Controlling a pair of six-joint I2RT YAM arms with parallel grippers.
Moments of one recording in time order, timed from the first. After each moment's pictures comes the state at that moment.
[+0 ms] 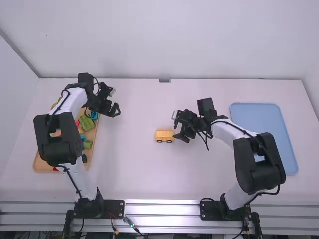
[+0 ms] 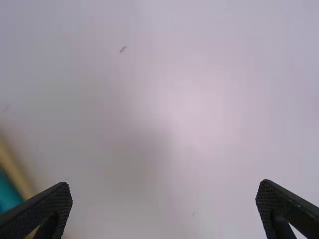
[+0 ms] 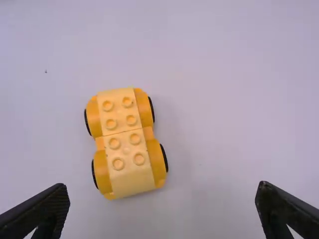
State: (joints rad) left arm 0.20 1.98 1.50 -0.85 0.35 0.47; right arm 0.27 1.73 0.92 -0.23 -0.64 -0.95
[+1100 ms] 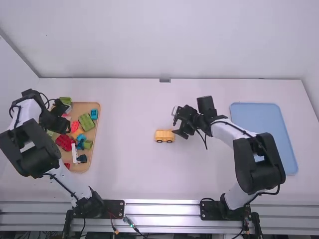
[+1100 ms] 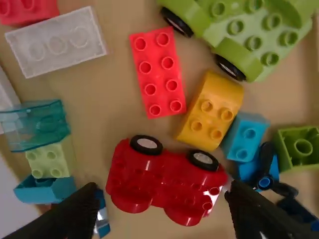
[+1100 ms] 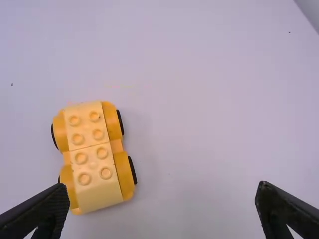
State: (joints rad) left arm 0.65 1.94 1.51 -1.01 0.09 0.93; right arm 0.28 1.73 0.92 -0.13 -0.61 -0.90
